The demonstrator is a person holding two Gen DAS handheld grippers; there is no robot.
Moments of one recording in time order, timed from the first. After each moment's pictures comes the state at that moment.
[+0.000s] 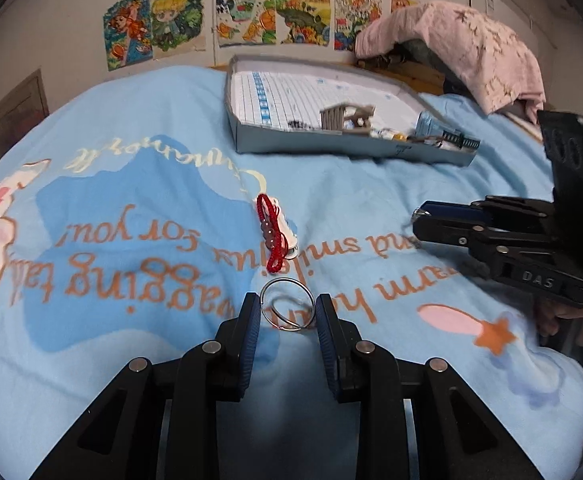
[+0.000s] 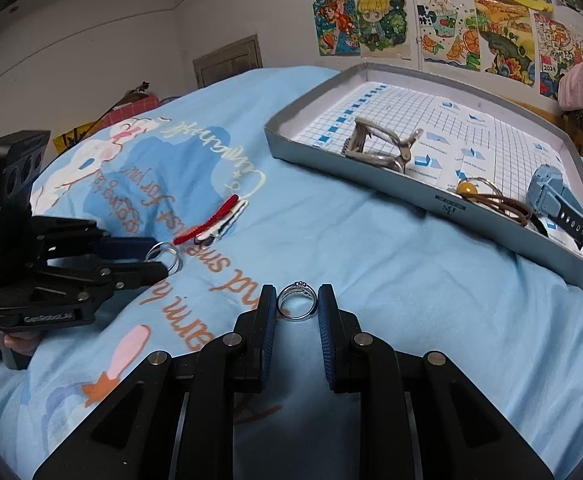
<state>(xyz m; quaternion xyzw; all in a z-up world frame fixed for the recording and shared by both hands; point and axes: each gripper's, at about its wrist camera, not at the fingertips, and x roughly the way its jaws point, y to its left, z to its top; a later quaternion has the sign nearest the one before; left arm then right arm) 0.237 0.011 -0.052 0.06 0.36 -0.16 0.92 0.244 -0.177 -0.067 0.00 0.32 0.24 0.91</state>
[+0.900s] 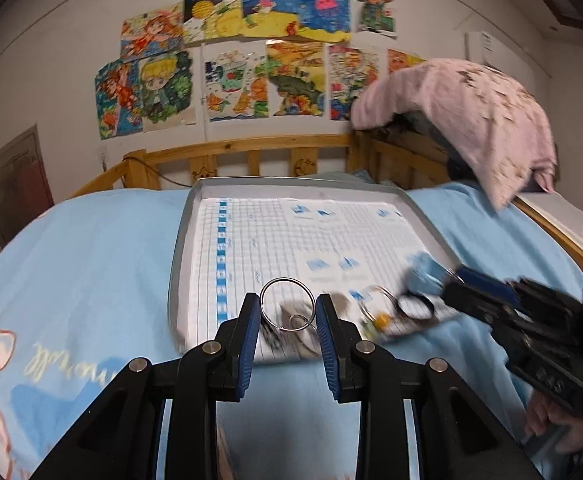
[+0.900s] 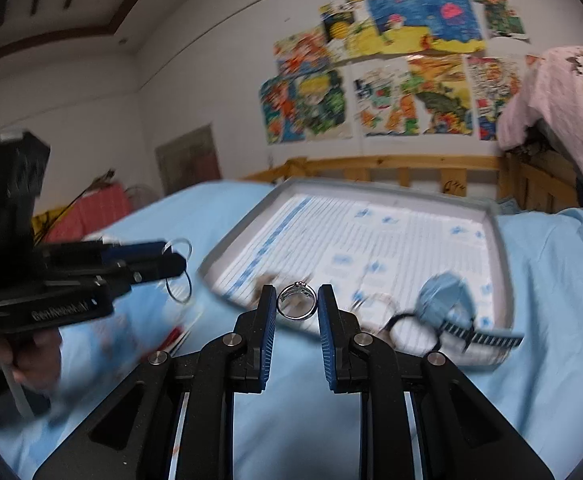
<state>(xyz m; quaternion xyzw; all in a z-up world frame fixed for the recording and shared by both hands) 0.350 -0.082 0.032 0.04 0.27 -0.15 0.95 0.277 -0.264 -0.001 0.07 0.19 0.15 0.97</state>
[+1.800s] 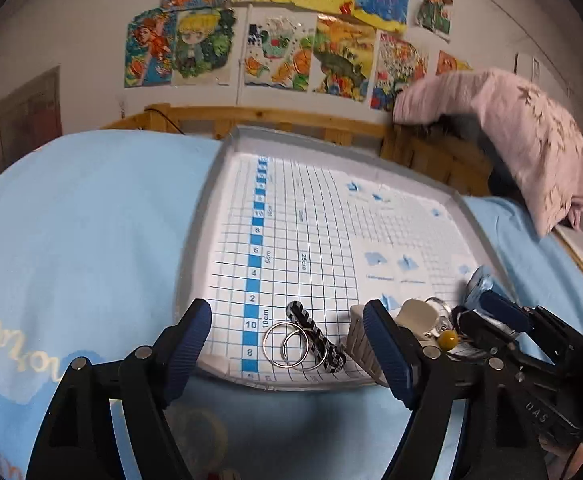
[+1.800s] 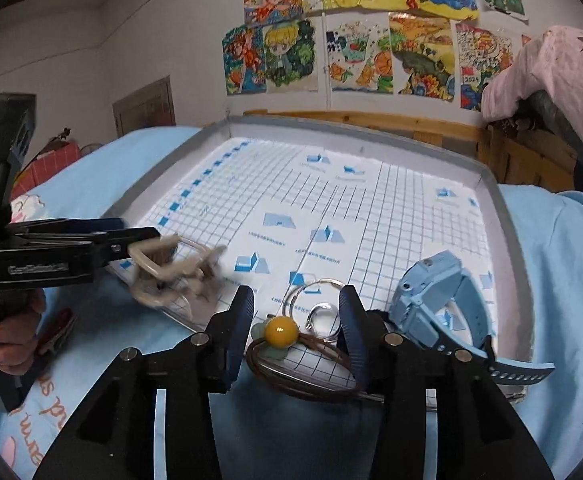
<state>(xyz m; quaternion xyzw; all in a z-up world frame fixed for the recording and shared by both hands) 0.393 -0.061 -0.009 -0.03 0.31 -0.11 0.94 0.346 -0.248 -0.043 0.02 0.26 0.09 0.96</state>
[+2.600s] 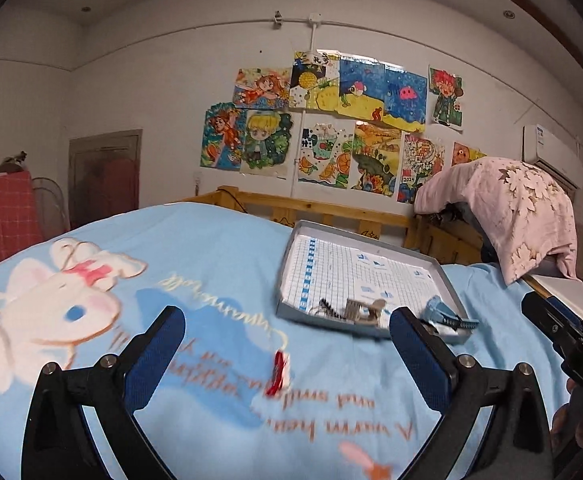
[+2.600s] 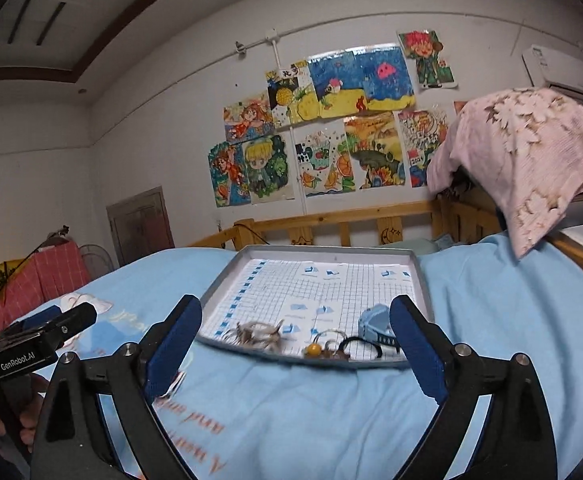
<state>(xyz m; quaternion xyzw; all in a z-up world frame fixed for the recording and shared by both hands) 0.163 -0.006 0.047 -0.06 0.15 -0.02 0.99 0.162 -0.258 0.037 0.09 0.10 0.04 0.99</state>
